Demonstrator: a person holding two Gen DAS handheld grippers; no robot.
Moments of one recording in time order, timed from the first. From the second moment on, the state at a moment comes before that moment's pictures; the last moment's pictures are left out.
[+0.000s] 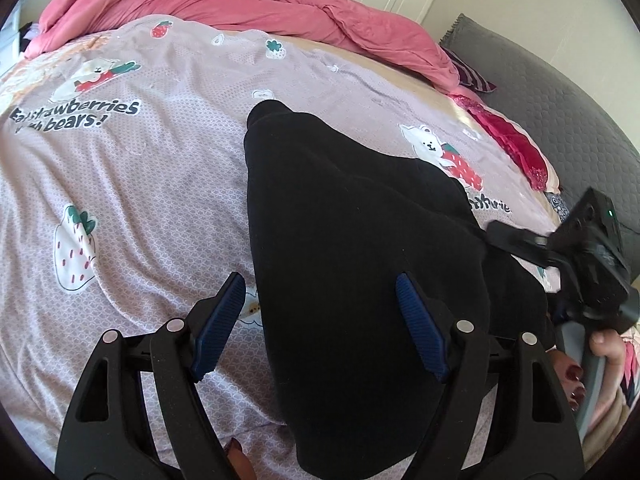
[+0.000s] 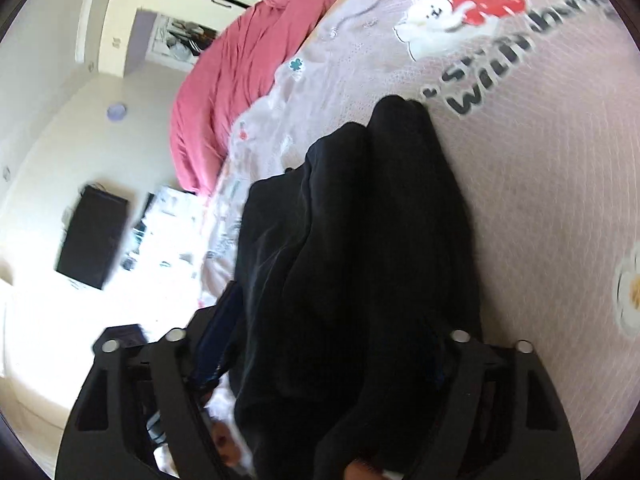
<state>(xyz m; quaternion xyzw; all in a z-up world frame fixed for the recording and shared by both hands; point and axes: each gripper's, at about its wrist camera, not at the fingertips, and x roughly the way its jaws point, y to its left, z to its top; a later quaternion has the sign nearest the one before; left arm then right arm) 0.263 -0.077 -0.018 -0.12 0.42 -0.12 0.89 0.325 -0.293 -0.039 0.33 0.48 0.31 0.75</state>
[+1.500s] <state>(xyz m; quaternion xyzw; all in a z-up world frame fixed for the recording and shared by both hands) 0.162 -0.061 0.030 -0.09 0.36 -0.12 0.92 0.142 -0.302 0.047 0.04 0.22 0.16 0.96</state>
